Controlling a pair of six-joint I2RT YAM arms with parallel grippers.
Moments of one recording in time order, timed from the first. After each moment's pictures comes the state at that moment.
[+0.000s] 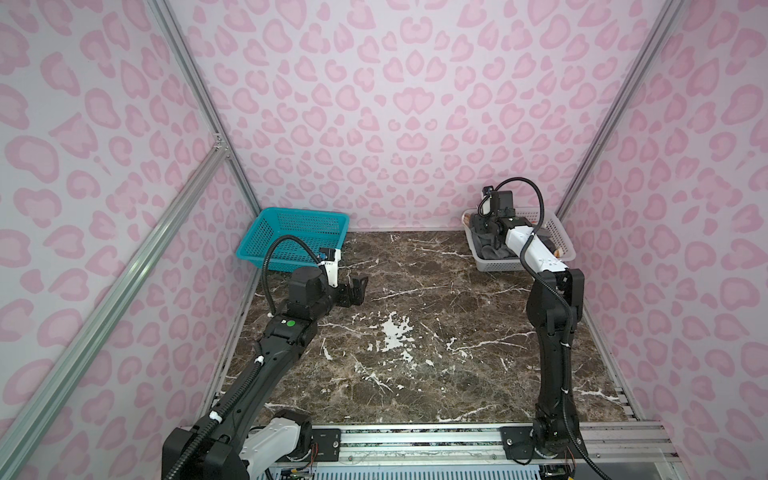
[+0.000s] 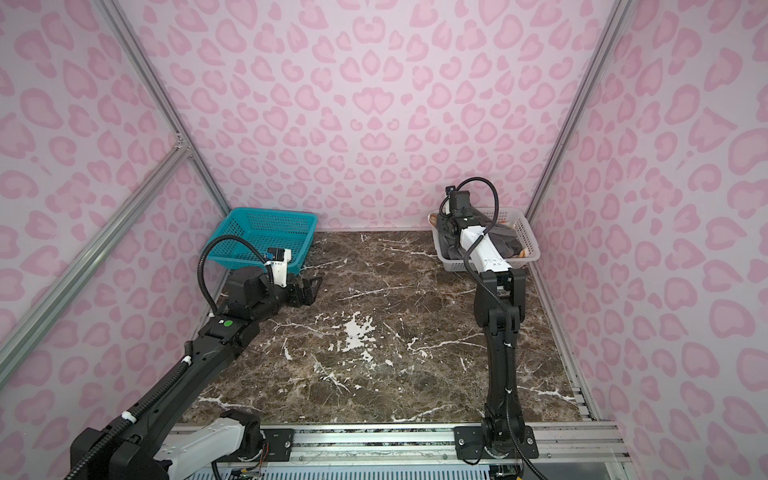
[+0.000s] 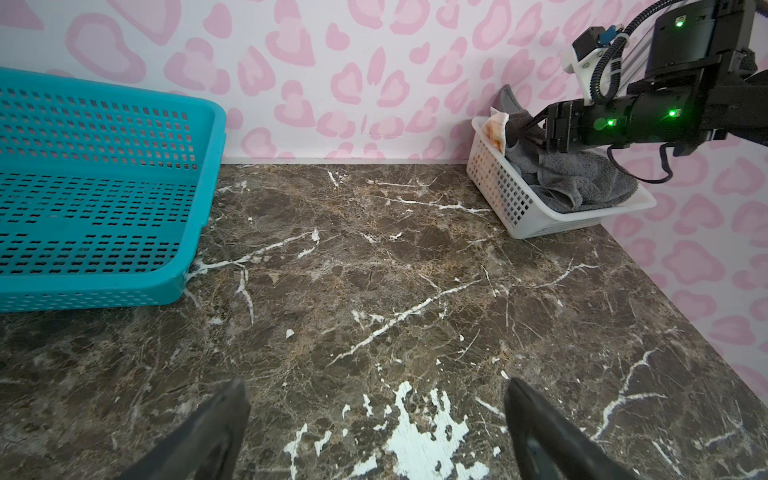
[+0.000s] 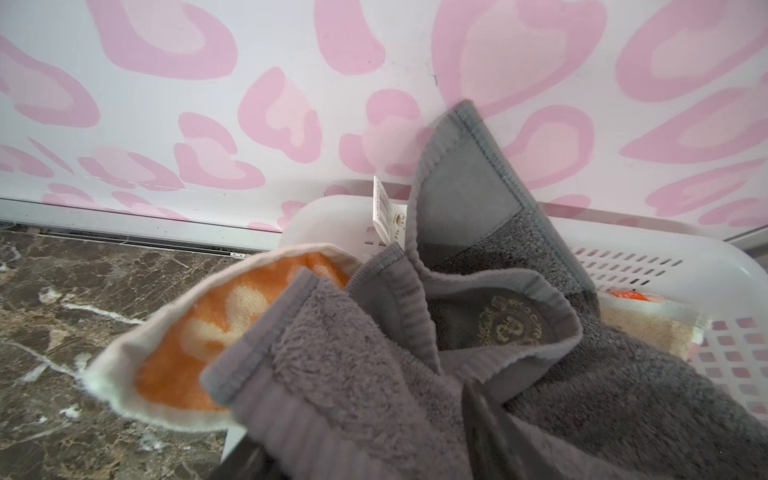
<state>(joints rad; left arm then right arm) -0.27 1.08 0.81 -0.14 0.19 -0.21 0.12 2.34 2.16 -0.47 0.13 -0.07</state>
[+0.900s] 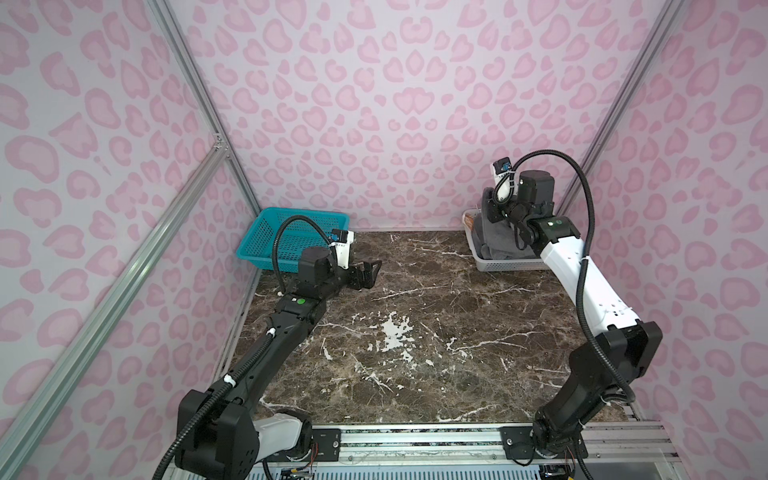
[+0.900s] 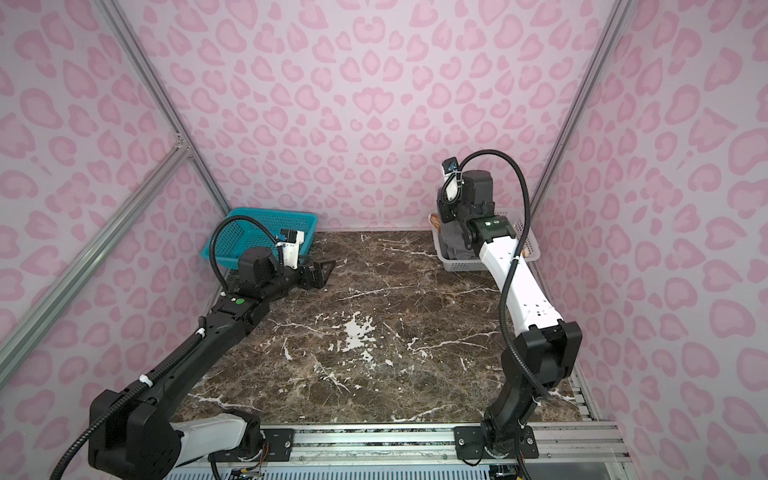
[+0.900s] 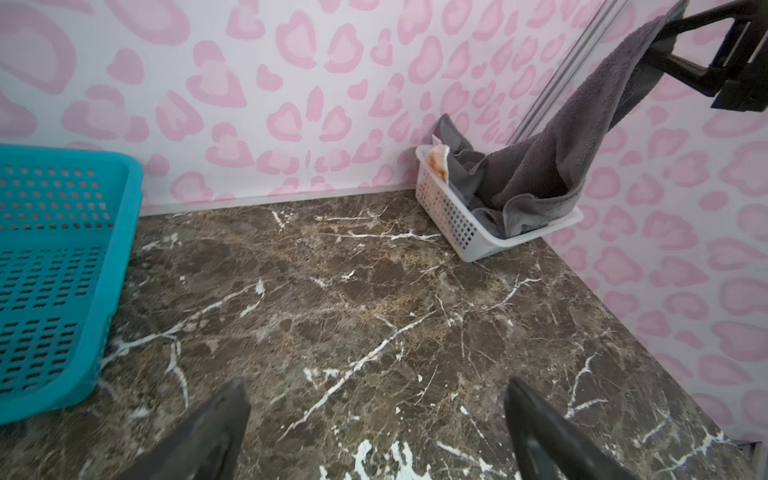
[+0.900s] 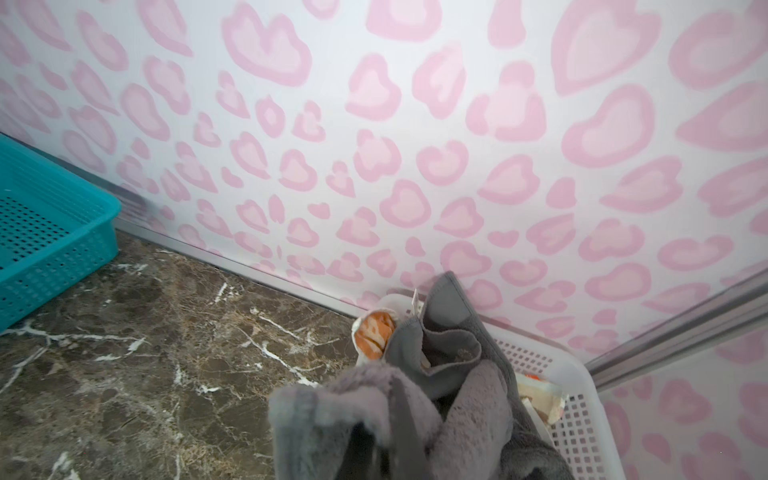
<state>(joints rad) -0.30 1.27 0.98 -0.05 0.34 -0.21 0.23 1.68 1.82 -0.43 0.02 -0.22</state>
